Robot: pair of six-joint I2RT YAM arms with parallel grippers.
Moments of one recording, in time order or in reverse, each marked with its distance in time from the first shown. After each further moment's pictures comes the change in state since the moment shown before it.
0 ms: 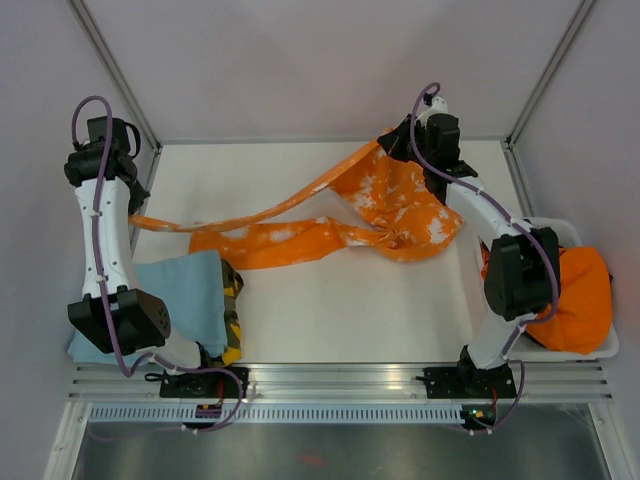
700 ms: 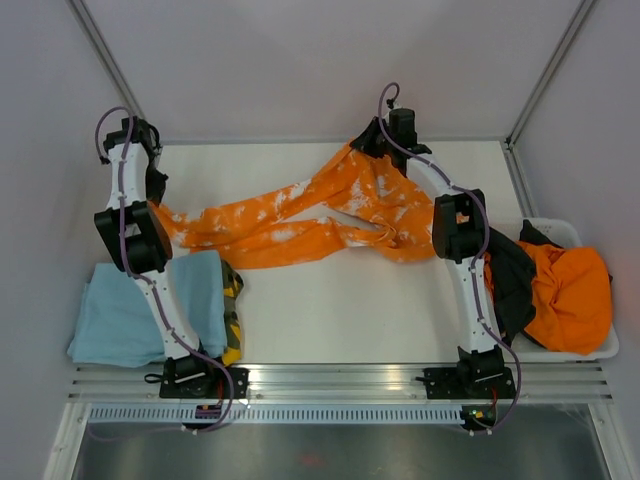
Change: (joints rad) left arm 0.037 0.725 0.397 0.039 0.064 -0.334; right arm 0.006 0.791 0.814 -0.242 -0.124 0.079
